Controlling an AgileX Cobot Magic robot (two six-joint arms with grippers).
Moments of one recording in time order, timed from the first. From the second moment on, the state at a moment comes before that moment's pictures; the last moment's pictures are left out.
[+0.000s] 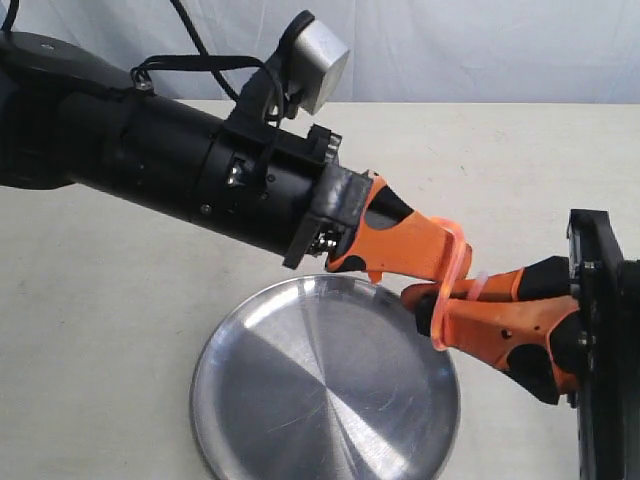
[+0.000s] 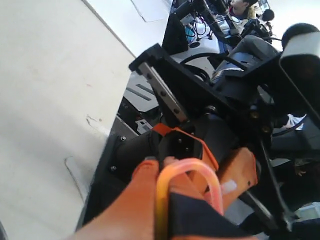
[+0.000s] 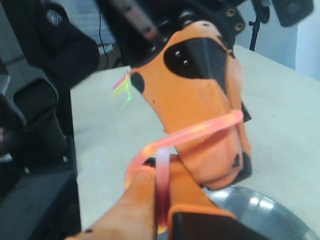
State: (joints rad) left arm -0.70 1.53 -0.99 -1.54 1.05 1.05; right arm 0.11 0.82 -0.33 1.62 1.02 -1.88
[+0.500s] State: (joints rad) left arm -0.70 1.53 -0.99 -1.59 1.00 1.38; right arm 0.11 0.84 -0.33 1.71 1.00 -1.20
